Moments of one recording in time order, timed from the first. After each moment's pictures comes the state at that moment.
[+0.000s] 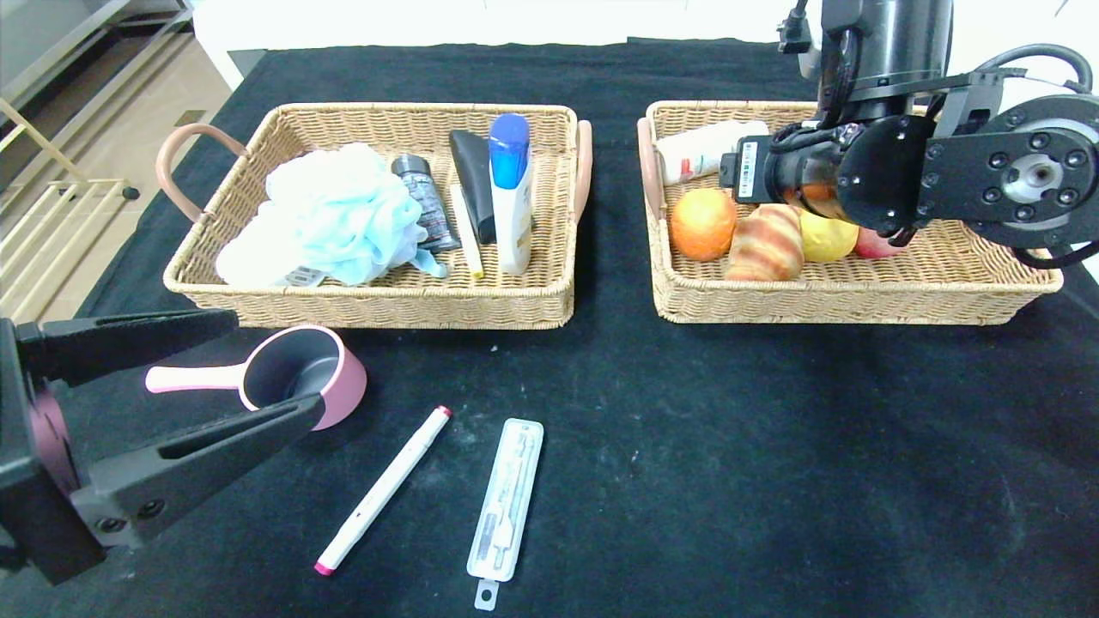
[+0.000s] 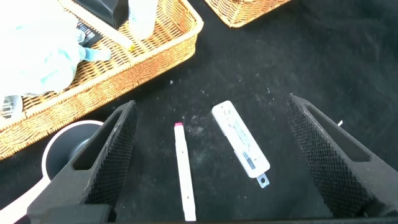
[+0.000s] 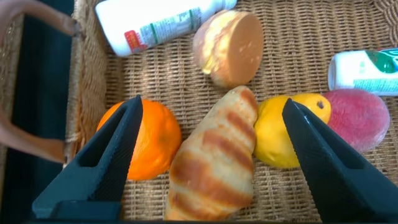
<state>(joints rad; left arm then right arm) -0.37 0.98 -0.74 -0.15 -0.27 0.14 0.55 1.95 -1.88 0.10 -0.66 0.10</state>
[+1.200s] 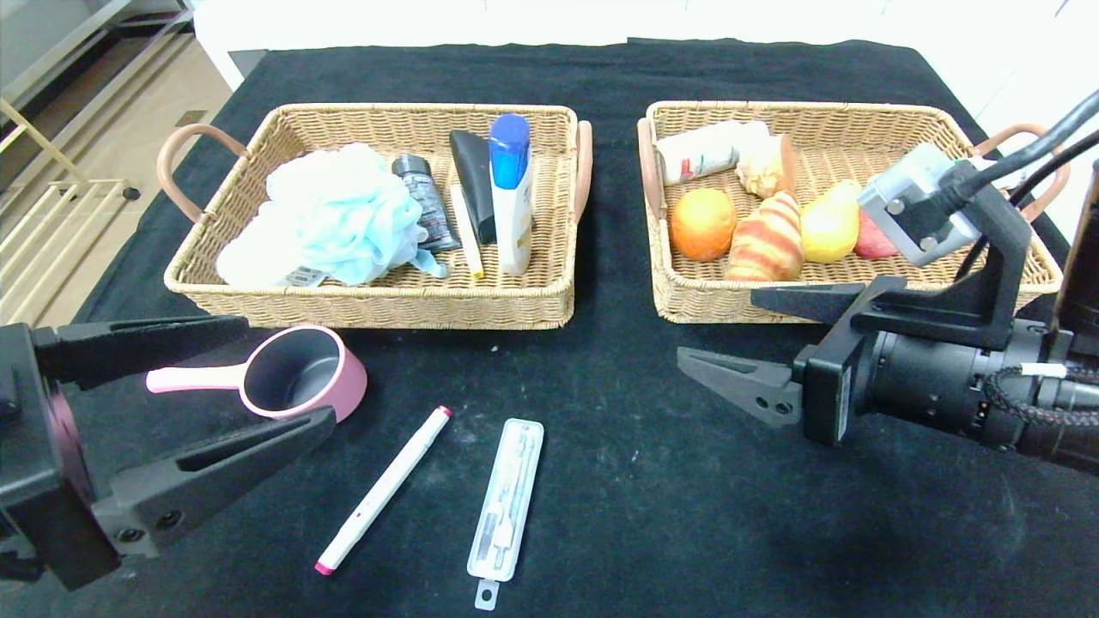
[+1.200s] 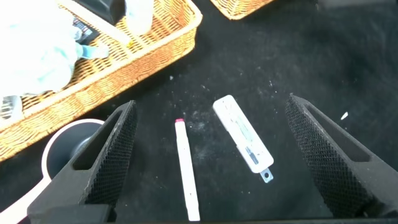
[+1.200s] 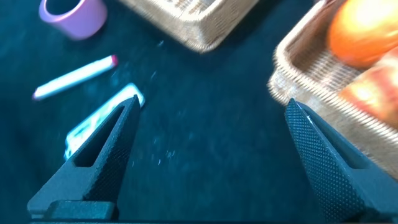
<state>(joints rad) -0.39 0.99 -0.74 -0.13 -0.26 0.17 0.66 1.46 -0.93 -0.35 0.10 -0.10</state>
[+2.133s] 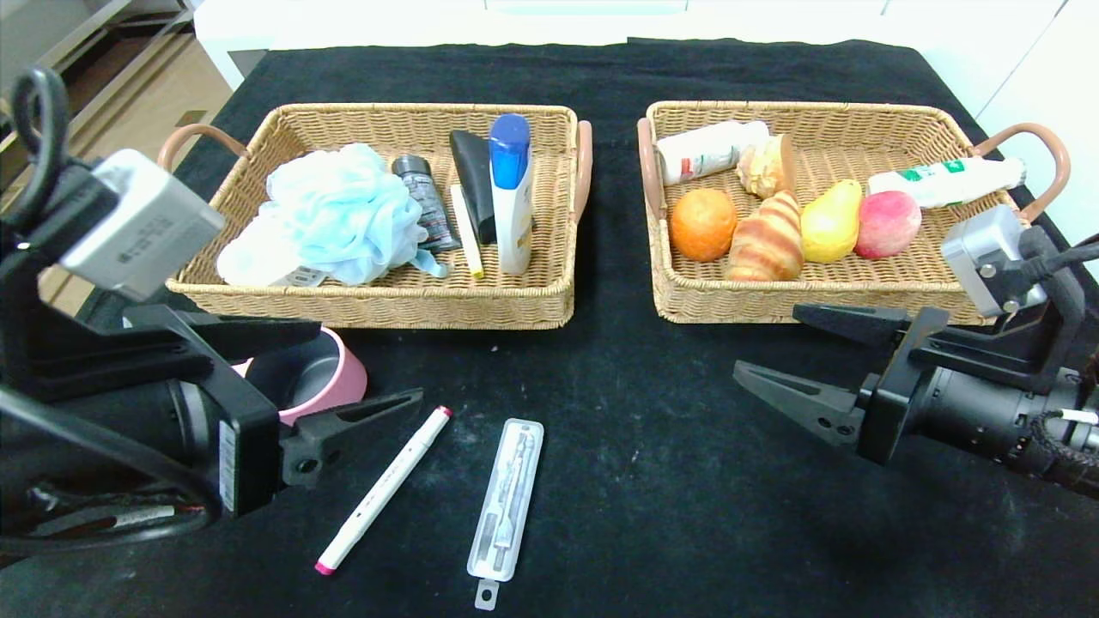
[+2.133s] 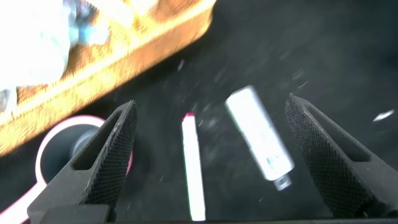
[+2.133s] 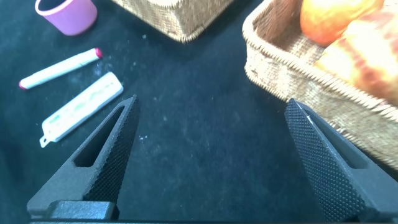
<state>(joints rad) -0.56 1.17 -0.89 0.00 0.05 0.17 0.45 1.45 -0.66 -0.72 0.33 -0.10</state>
